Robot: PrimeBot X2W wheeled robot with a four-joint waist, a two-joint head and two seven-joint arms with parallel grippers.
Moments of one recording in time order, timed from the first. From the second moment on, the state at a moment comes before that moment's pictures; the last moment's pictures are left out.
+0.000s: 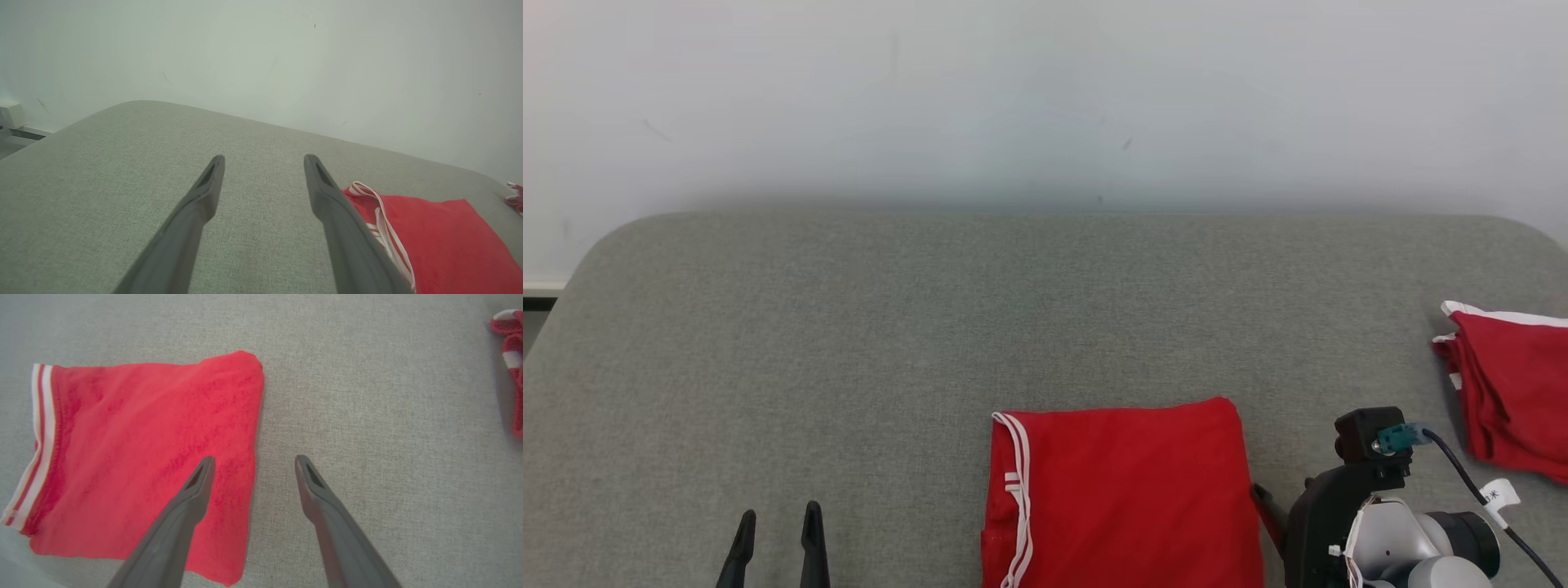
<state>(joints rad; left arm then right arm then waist) 0.13 0.05 0.02 0.08 -0.29 -0.13 -0.26 -0.11 -0.05 0.00 0.08 0.18 0.13 0.73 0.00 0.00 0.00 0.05</state>
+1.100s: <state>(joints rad) 0.08 0.05 -0.03 0.08 -0.30 -0.13 -0.26 -0.23 -0.05 0.00 0.28 0.13 0.13 0.79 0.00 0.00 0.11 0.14</state>
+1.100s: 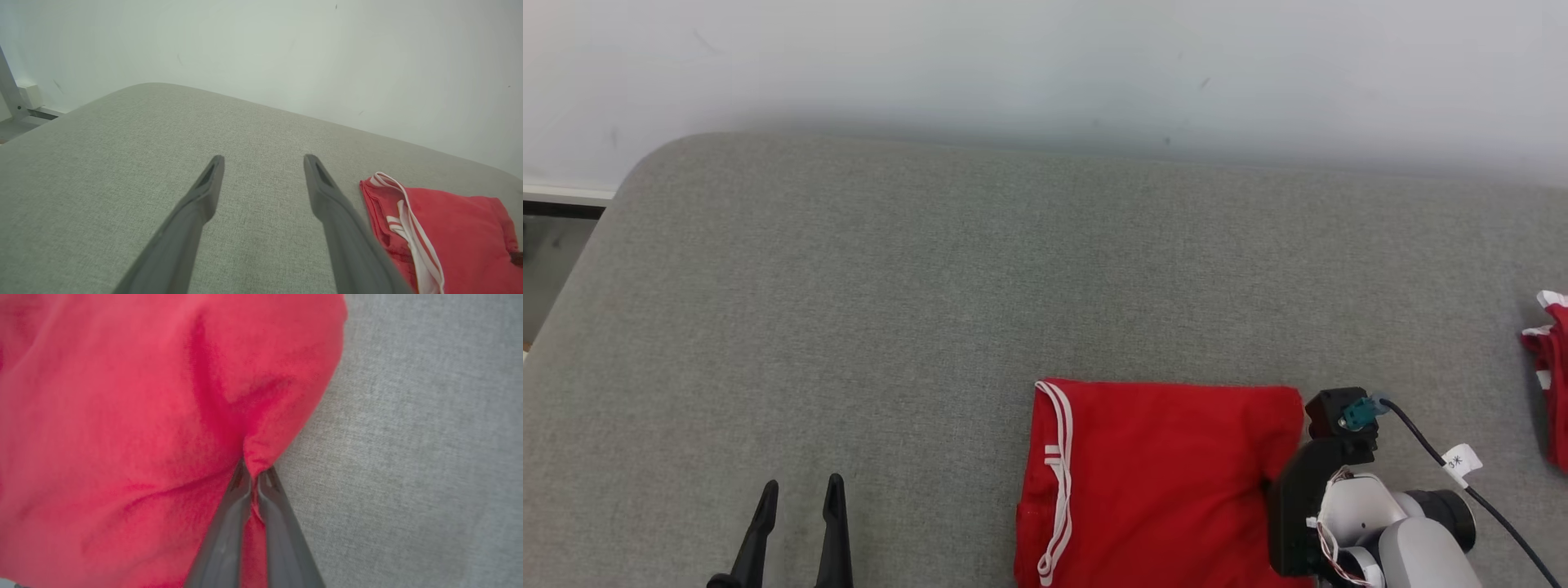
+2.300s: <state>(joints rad) -0.05 0.05 -0.07 0.04 -0.30 -0.13 -0.26 -0.56 -0.34 -0.36 0.05 -0.07 0.13 0.98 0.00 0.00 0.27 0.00</state>
